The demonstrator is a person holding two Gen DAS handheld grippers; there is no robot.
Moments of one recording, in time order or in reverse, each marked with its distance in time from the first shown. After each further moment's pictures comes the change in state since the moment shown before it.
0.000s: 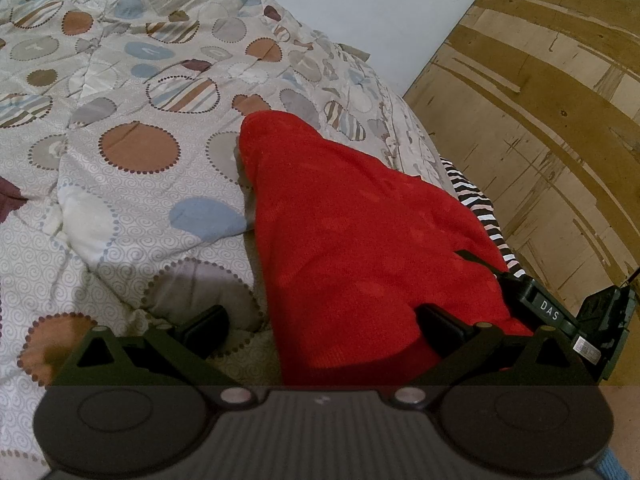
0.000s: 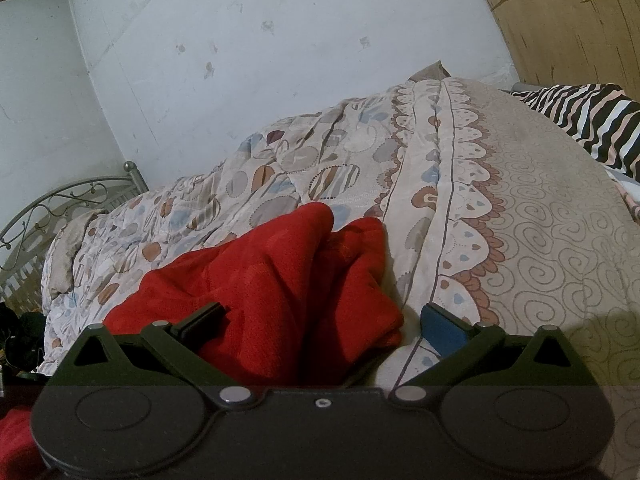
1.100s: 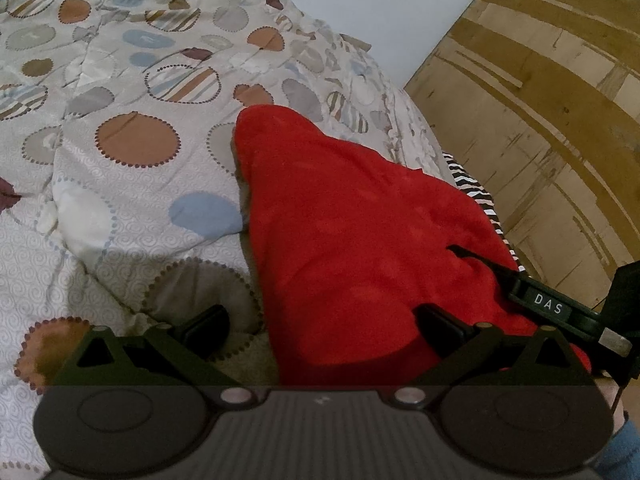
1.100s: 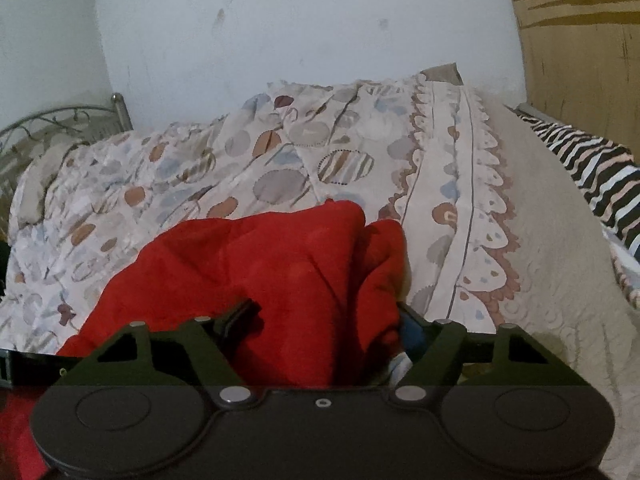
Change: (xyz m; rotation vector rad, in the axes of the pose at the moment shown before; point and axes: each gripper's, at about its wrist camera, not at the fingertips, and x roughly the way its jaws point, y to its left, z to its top) left arm 0.008 0.003 0.005 -0.007 0.034 -0.010; right arm 0.005 0.051 0.018 -0.200 0.108 -0.122
